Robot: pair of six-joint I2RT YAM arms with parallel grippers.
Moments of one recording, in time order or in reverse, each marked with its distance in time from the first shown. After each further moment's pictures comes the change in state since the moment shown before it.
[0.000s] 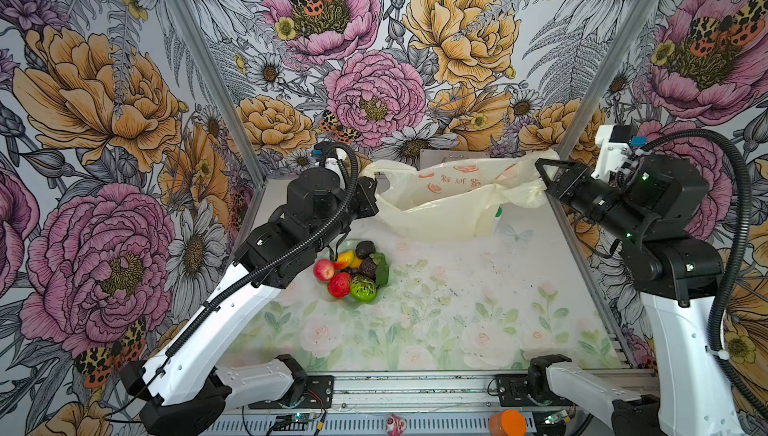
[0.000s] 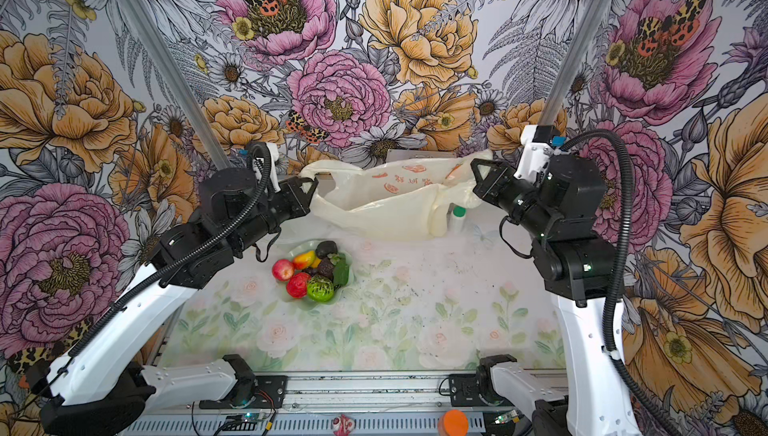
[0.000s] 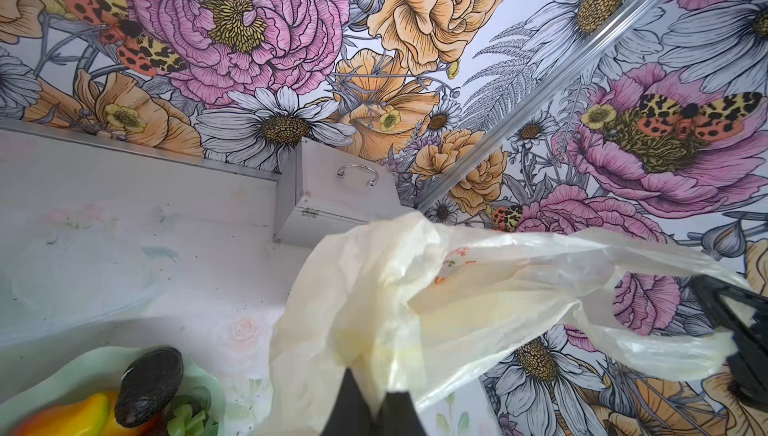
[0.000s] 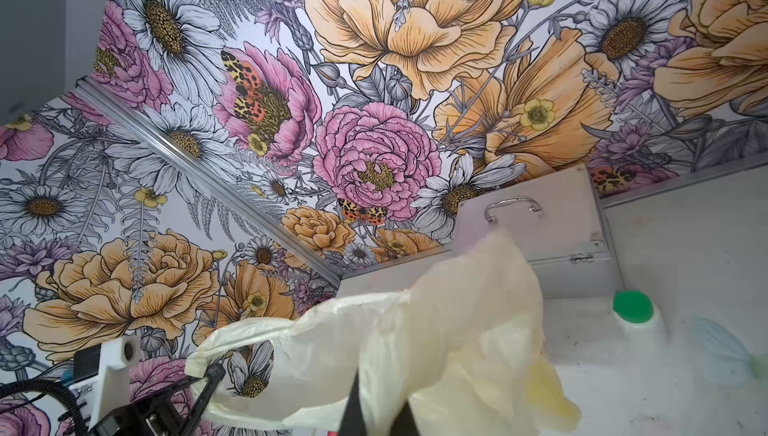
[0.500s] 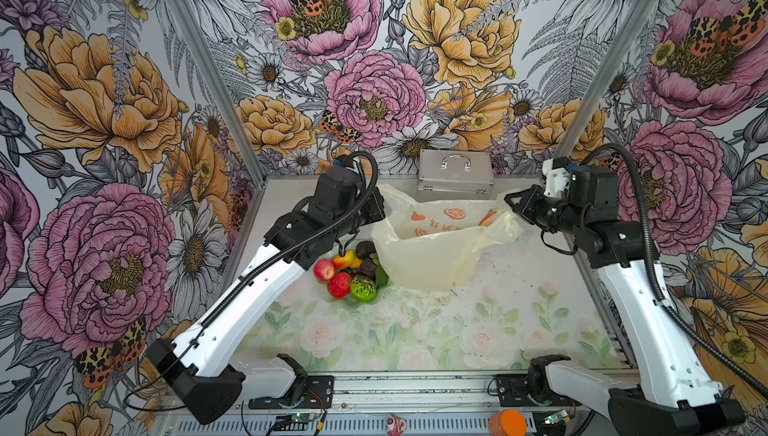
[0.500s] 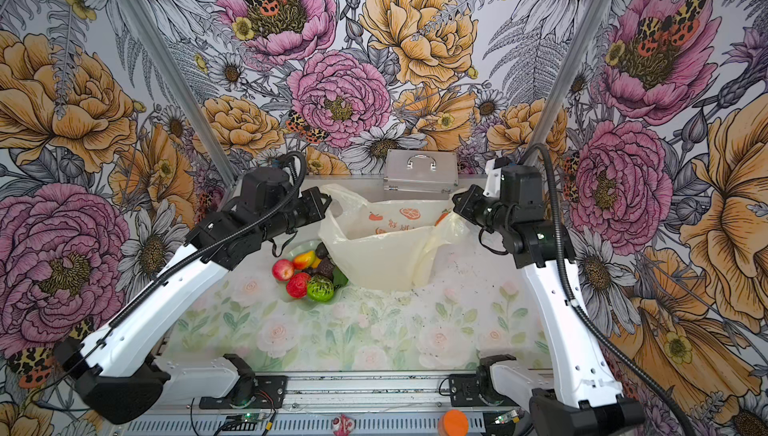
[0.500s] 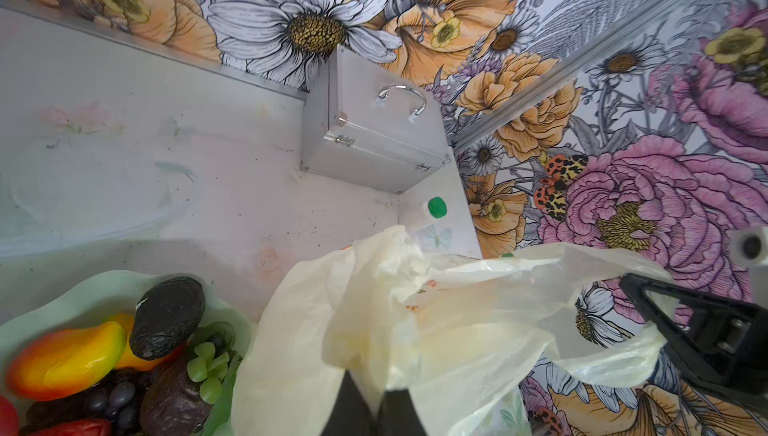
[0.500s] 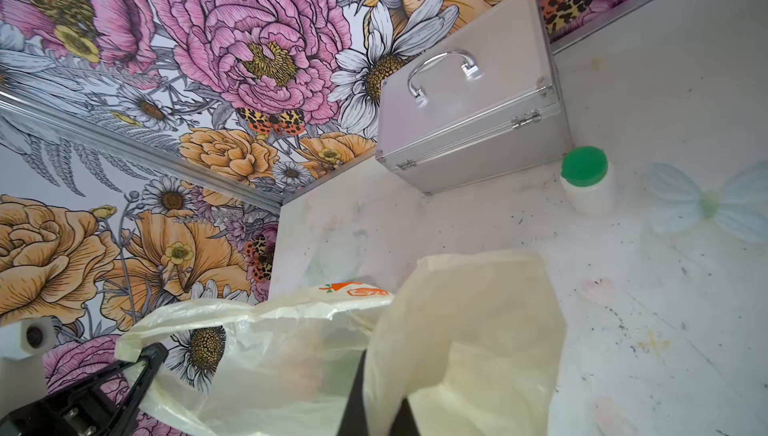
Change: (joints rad) left arm 0.140 0.183 0.006 -0.071 0.193 -0.052; right arm 0.000 0.129 -0.190 -0.041 -0.021 -0.001
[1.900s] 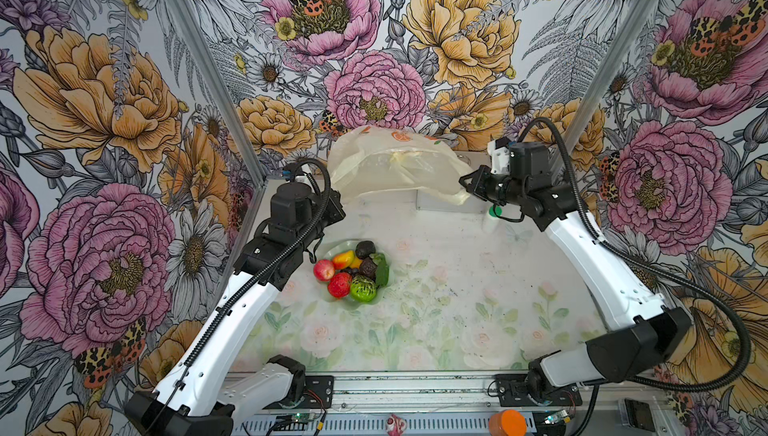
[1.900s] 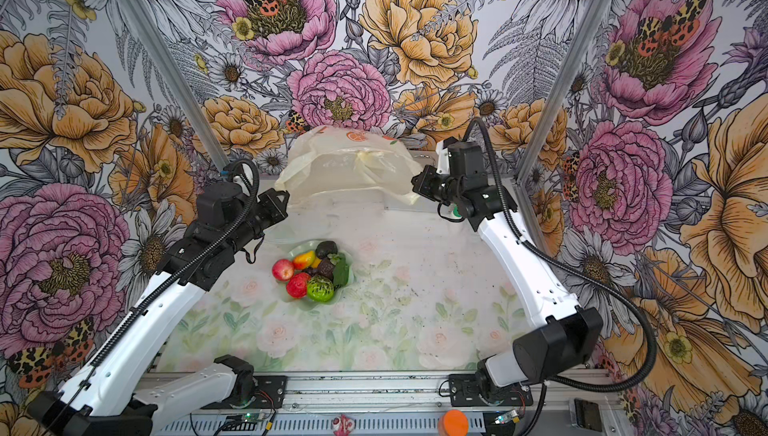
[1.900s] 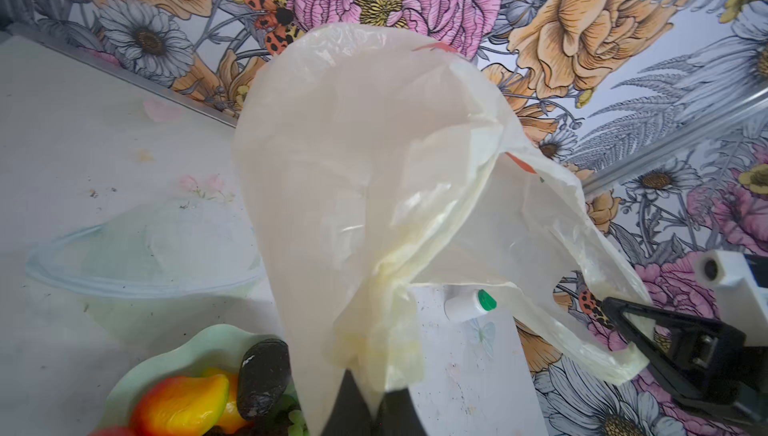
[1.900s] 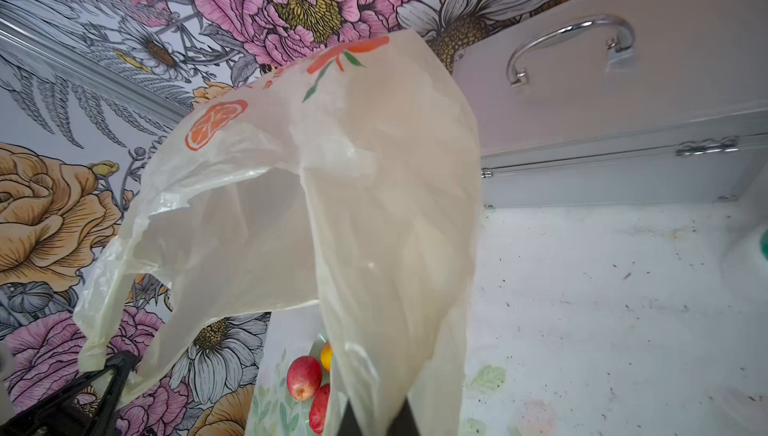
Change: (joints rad) left arm 0.261 -0.306 -0.373 0.223 -0.024 0.051; right arm 0.215 0.303 0.106 0.193 0.029 0.000
